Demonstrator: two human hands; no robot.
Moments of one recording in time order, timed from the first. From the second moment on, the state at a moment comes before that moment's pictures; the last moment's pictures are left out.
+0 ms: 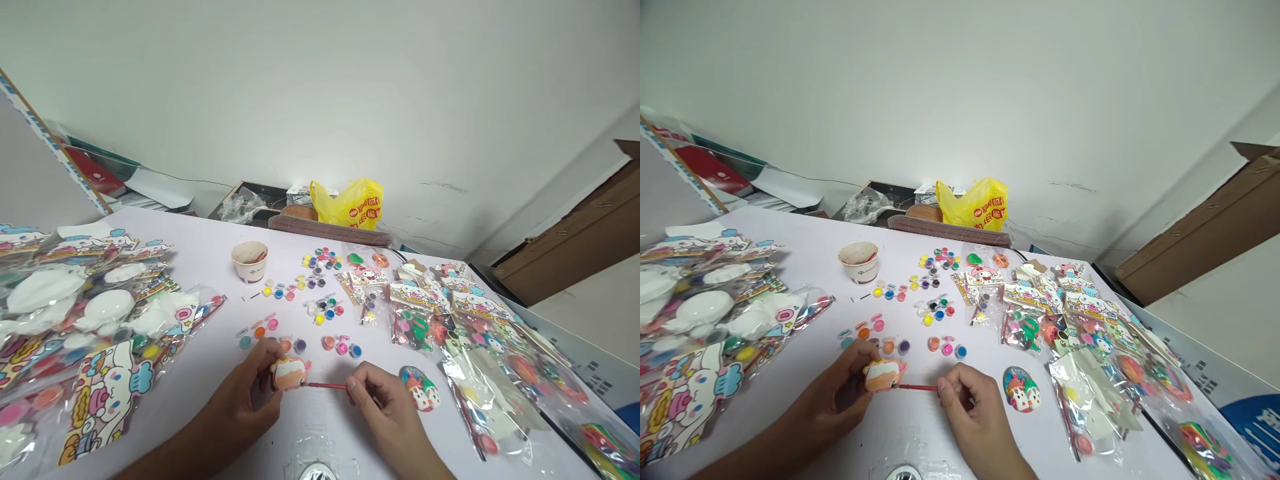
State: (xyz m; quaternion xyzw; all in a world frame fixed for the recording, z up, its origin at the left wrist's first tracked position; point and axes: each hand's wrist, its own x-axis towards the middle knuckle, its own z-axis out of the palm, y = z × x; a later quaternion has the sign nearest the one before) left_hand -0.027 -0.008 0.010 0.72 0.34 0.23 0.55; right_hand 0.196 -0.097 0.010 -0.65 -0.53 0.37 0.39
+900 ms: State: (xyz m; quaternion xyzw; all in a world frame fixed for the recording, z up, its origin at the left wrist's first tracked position) left_hand -0.026 -0.009 0.009 0.72 0.35 0.25 0.54; right_hand 0.196 -0.098 0.006 -0.66 -0.53 0.36 0.39
